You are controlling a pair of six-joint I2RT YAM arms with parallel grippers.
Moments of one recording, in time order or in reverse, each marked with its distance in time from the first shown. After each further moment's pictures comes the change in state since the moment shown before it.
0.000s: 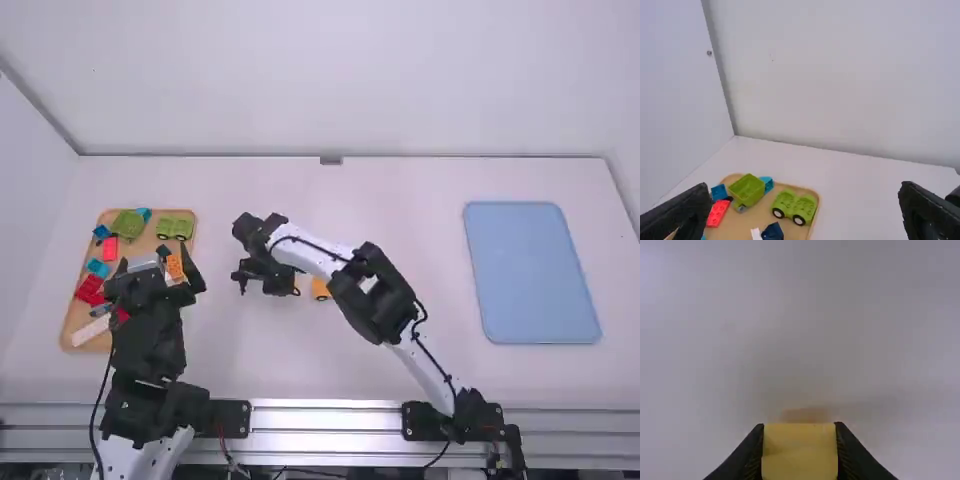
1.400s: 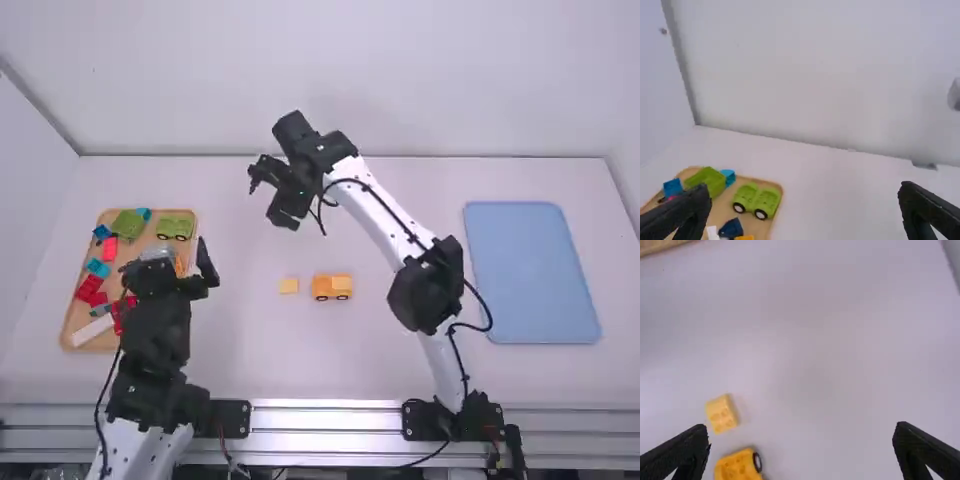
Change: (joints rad) left arm 0.001 0.151 0.000 0.083 0.135 -0.104; right arm -0.253 -0.185 0.322 -0.061 -0.166 0.146
